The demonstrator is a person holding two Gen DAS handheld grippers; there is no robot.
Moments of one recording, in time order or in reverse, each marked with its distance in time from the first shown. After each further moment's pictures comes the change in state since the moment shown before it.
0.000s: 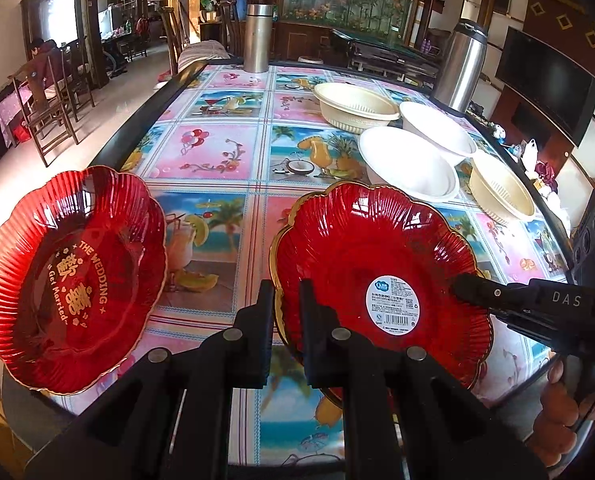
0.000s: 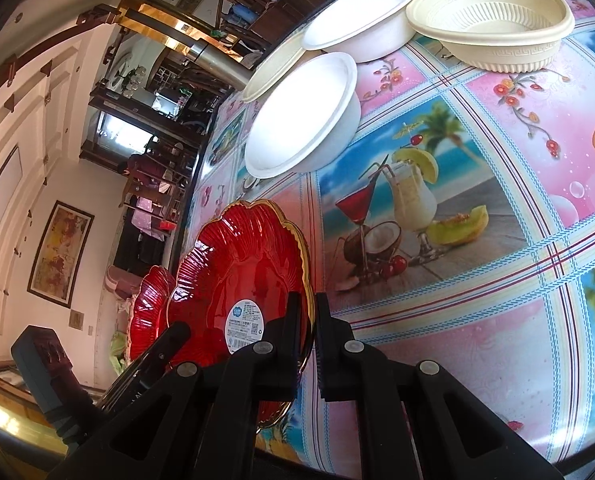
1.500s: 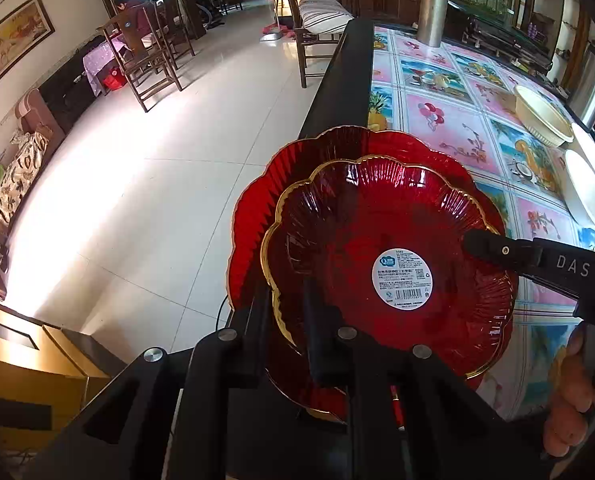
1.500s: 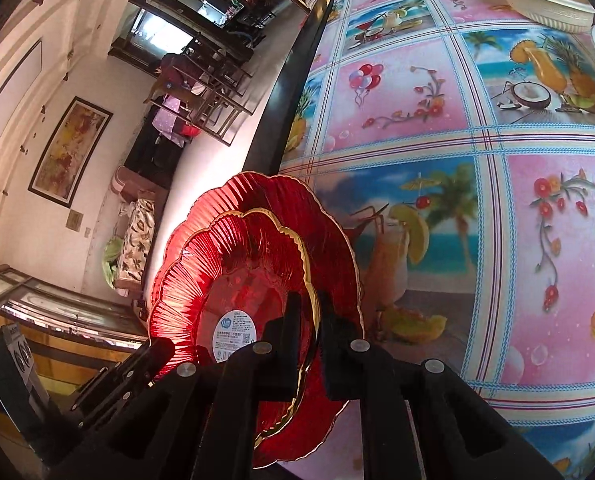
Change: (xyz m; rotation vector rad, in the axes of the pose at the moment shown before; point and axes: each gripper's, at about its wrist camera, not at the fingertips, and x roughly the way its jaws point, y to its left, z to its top) left arm -0.006 0.192 0.007 -0.122 0.188 0.359; right arm 0.184 0.199 -0.038 -0.258 0.264 0.018
